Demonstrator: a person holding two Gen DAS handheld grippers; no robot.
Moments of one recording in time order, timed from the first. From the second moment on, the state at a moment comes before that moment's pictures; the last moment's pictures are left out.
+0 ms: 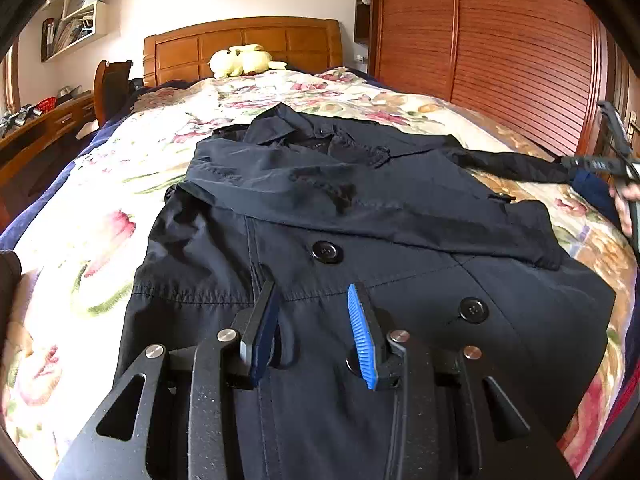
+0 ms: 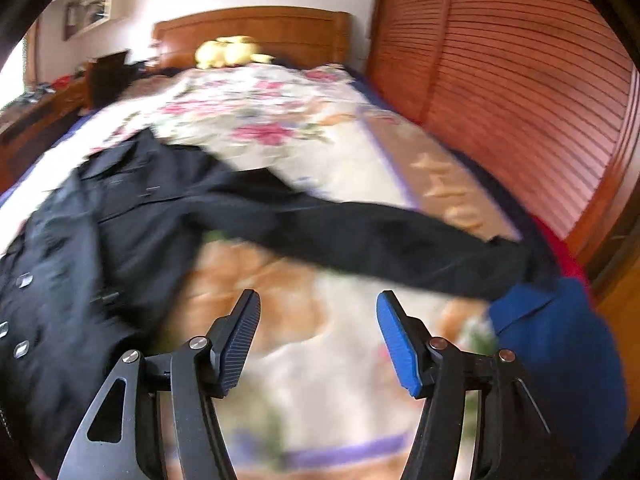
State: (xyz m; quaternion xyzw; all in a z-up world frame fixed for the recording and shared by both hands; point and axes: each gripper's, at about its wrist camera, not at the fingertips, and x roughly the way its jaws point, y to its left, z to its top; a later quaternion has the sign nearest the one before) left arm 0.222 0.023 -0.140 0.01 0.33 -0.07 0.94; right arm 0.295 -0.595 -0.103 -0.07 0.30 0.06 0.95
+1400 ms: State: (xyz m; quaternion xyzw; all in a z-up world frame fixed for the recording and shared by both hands) left arm 0.214 0.033 -0.135 -0.01 0.34 -0.10 0.94; right arm 0.330 -0.525 0.065 -0.19 0.23 0.02 0.95
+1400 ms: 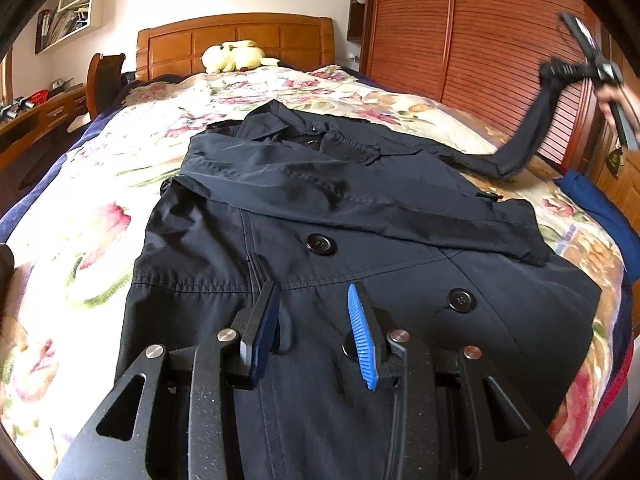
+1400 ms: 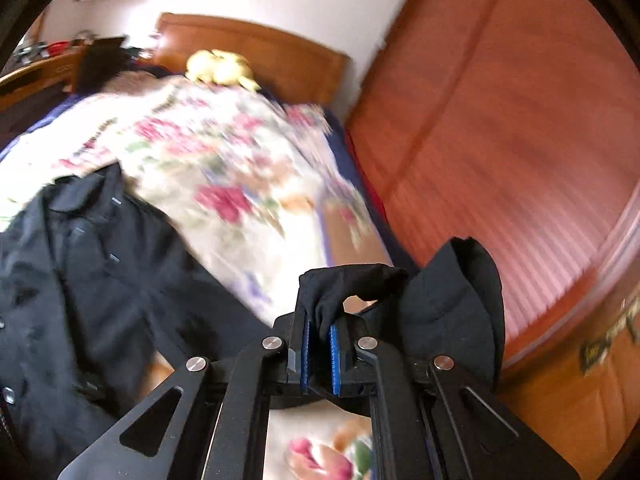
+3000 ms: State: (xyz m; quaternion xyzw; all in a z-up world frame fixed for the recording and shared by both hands) left arm 0.207 0.069 -0.122 -0.03 0.33 -0.09 0.94; right arm 0.178 -0.352 0.080 -0.25 0.22 0.35 0.88
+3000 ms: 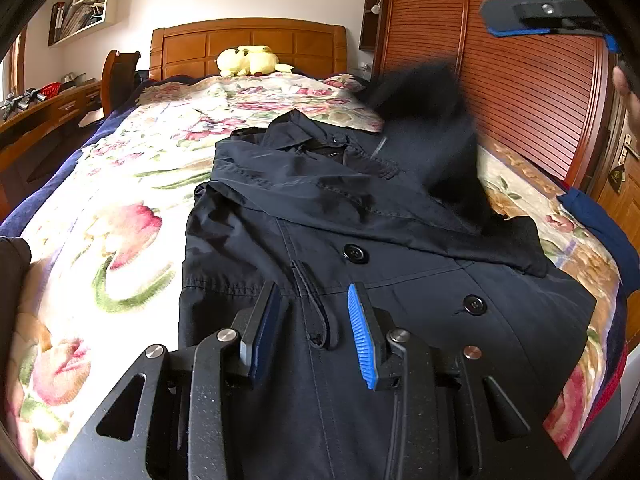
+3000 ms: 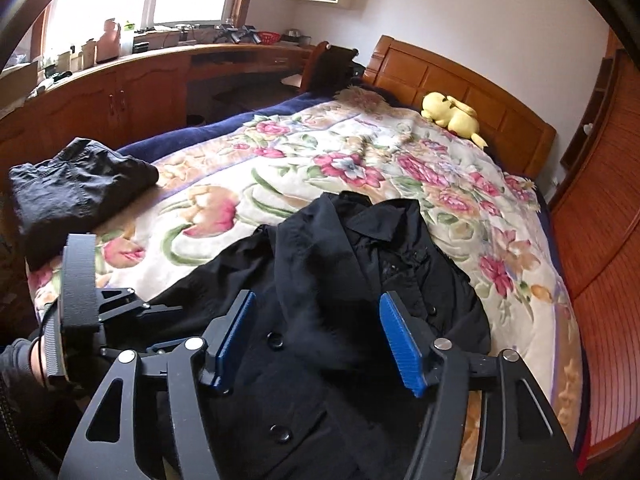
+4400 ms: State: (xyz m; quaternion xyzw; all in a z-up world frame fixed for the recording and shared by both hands) left arm 0.240 0.058 -0.109 -0.05 0.34 -0.10 0.93; right arm 0.286 -0.441 -0.172 -0.05 0.35 0.27 0.90
